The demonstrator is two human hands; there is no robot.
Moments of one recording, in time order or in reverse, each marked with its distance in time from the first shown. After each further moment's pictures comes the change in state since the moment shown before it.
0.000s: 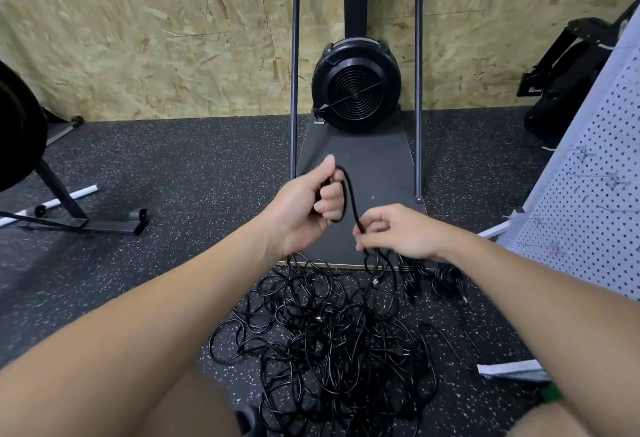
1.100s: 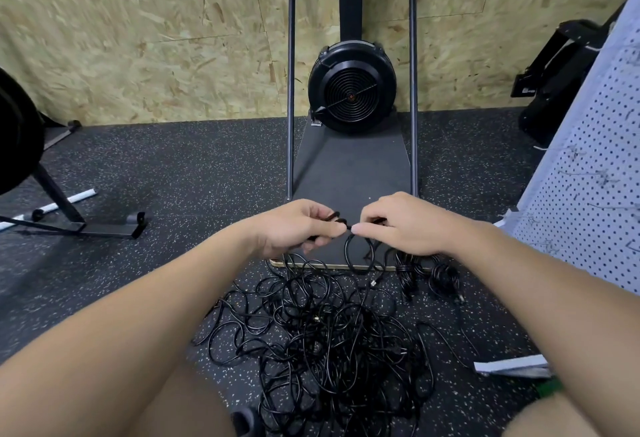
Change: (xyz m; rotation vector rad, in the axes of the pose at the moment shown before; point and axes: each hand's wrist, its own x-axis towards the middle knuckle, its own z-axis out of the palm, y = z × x) left_hand -0.004 -0.007 -0.041 0.872 -0.171 -0.189; right_hand -0.019 -0.023 -0.017 -0.675 0.125 -0.257
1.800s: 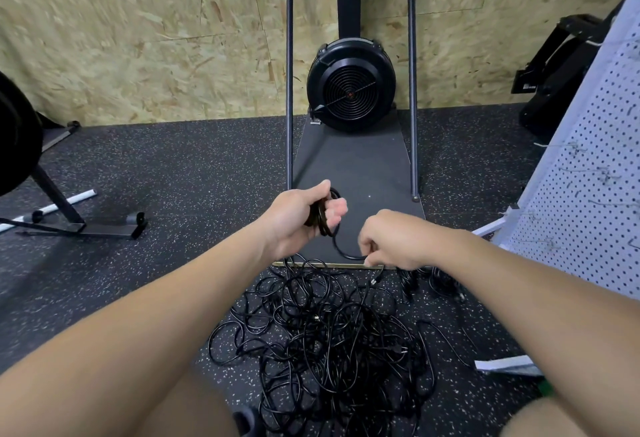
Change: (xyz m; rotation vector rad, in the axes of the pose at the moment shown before) left_hand 0.014 0.020 0.024 -0.754 0.377 0.007; right_hand 0.011 -0.005 0.024 -0.165 -0.246 0.102
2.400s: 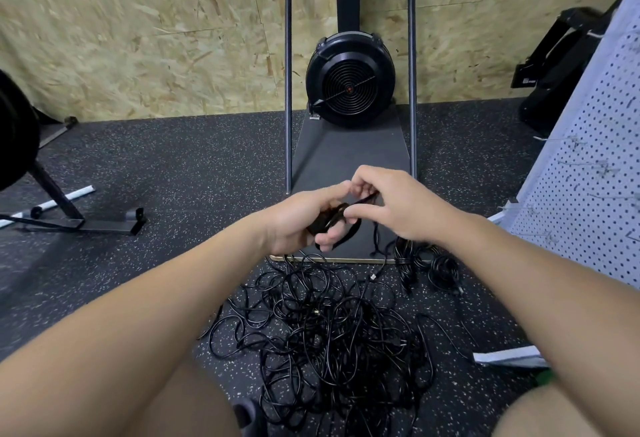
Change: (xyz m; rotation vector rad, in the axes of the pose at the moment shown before) left_hand -0.020 0.006 0.005 0.512 -0.353 -0.102; right_hand -0.007 0.006 -0.021 0.385 0.490 -0.152
